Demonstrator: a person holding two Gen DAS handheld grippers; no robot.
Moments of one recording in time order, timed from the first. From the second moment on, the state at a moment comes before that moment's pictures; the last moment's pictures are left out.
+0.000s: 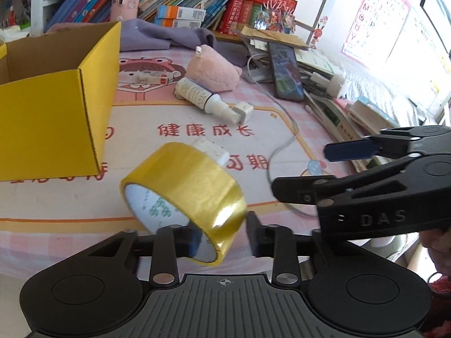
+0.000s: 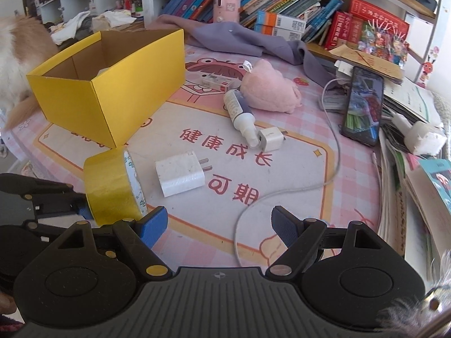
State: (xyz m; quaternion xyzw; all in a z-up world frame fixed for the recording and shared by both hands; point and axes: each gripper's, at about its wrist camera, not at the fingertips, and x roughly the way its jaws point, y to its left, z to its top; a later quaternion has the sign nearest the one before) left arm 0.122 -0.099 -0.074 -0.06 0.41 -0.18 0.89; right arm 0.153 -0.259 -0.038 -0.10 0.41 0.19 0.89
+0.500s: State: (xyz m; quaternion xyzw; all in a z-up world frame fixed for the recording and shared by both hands) left arm 0.119 -0.080 -0.060 -0.05 0.42 -0.09 0.90; right arm 0.187 -0.234 -0.046 -0.09 0.42 0.26 0.87
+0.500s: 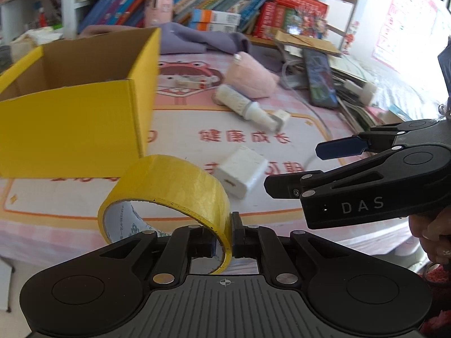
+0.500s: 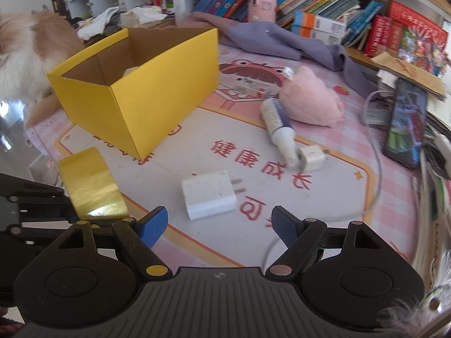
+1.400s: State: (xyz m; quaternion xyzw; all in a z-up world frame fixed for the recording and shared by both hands) left arm 0.120 -0.064 -0.049 -0.05 0.42 -0.02 0.90; right arm 0.247 -0.193 -0.094 -0.14 0.46 0.29 0.82
